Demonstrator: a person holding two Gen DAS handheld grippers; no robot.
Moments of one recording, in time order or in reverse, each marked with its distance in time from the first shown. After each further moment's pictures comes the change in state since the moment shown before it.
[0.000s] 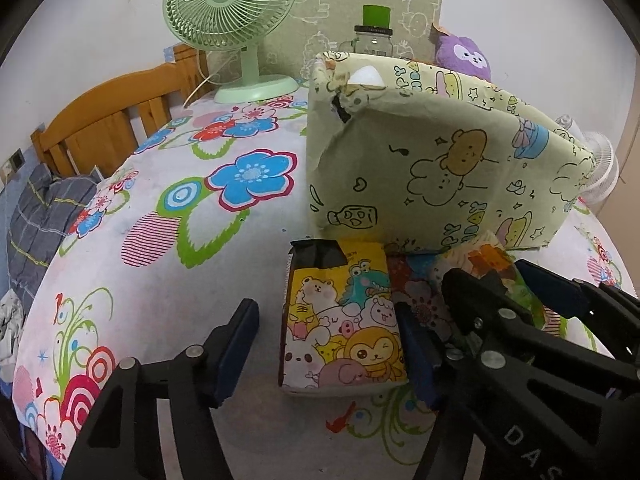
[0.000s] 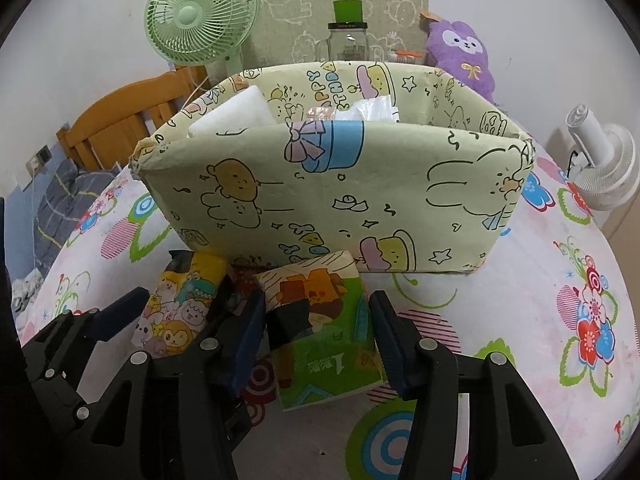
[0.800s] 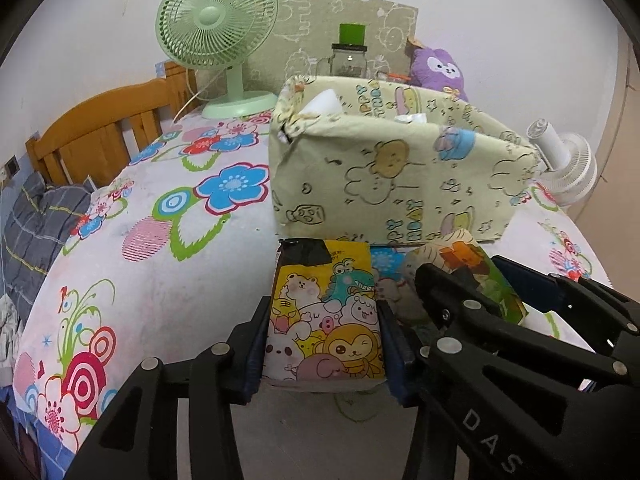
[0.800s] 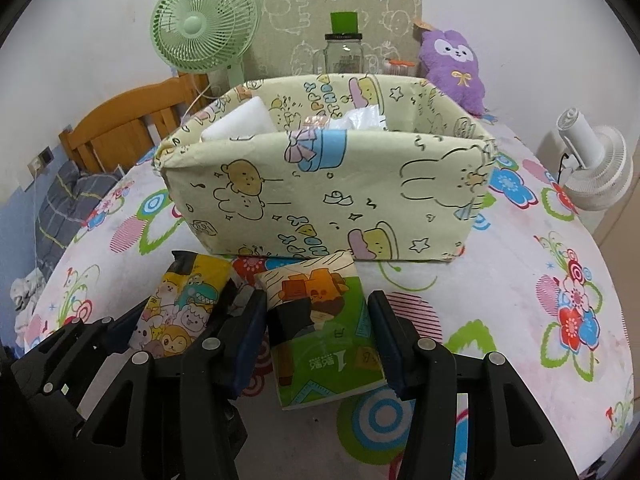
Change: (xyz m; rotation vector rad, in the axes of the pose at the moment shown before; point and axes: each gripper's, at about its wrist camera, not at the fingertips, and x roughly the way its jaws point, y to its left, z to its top) left arm -0.033 -0.018 -0.010 0.017 -0.048 -0.044; right arm -0.029 -0.005 -0.012 0.001 -0.038 -0.012
